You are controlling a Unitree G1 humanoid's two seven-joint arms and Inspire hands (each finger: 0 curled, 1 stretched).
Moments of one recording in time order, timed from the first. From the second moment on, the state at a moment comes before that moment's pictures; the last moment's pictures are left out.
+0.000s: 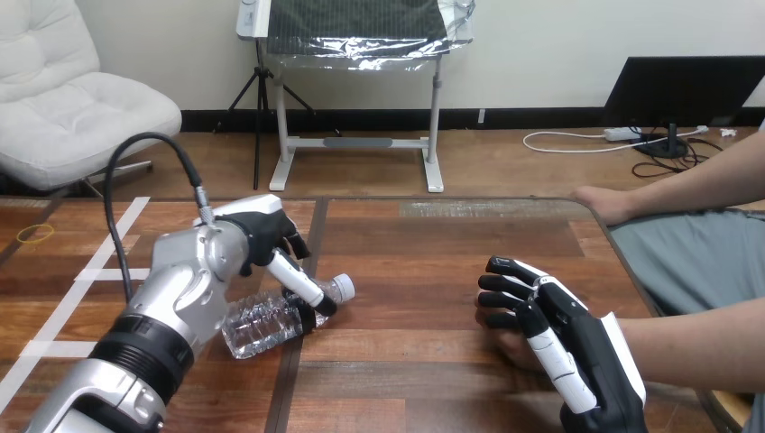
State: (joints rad) left arm -0.75 0.40 -0.50 0.68 0.65 0.31 -0.46; right arm 0.16 -0.08 -0.03 0.37 0.08 -0.65 0.24
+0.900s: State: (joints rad) left arm -0.75 0.39 -0.54 0.68 0.70 0.32 -0.47; right arm 0.16 -0.08 -0.02 0.37 0.08 -0.65 0.24
